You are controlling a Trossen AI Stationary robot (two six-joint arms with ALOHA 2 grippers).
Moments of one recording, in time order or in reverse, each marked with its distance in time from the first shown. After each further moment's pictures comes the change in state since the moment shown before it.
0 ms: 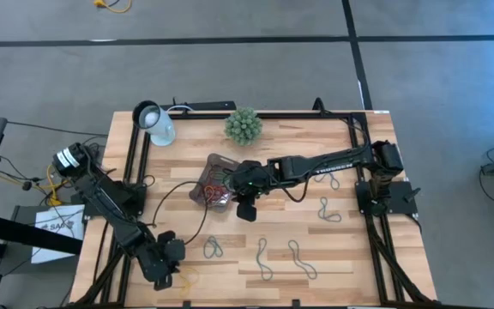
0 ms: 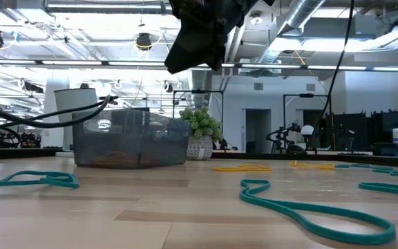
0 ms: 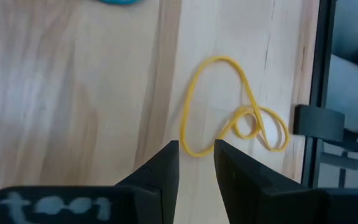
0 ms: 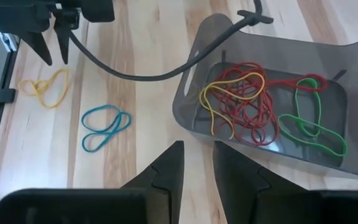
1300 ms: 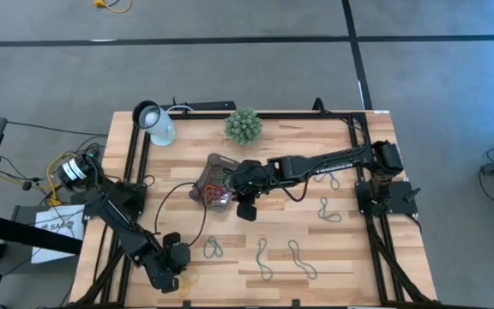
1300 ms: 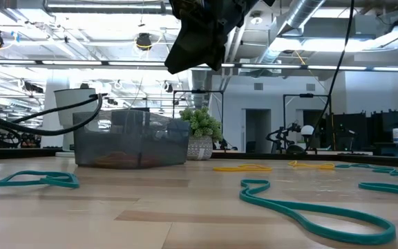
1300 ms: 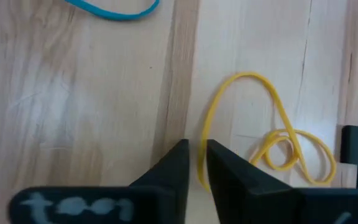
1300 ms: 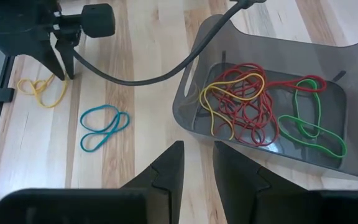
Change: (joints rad) left arm -0.007 0.156 0.064 0.000 -0.066 0.037; right arm -0.002 0.000 0.000 -0.001 0.000 -0.008
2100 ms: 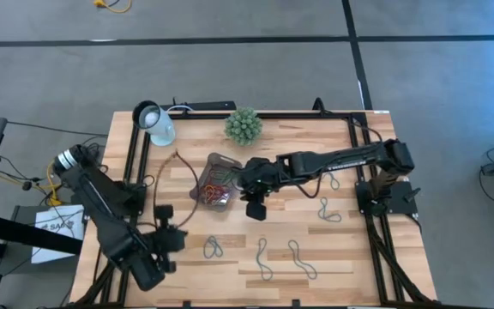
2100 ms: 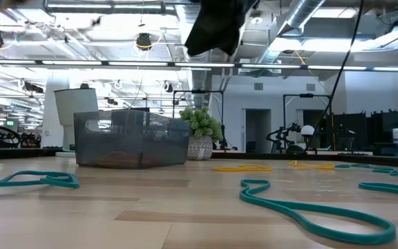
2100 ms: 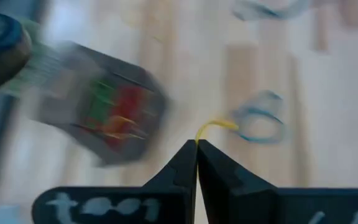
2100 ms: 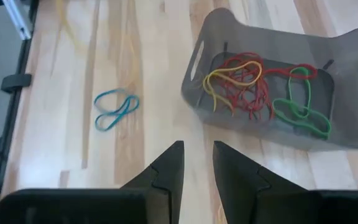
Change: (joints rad) left arm 0.030 -0.135 0.552 -0.996 -0.502 0.215; right arm 0.017 -0.098 0.002 -0.135 -0.001 0.000
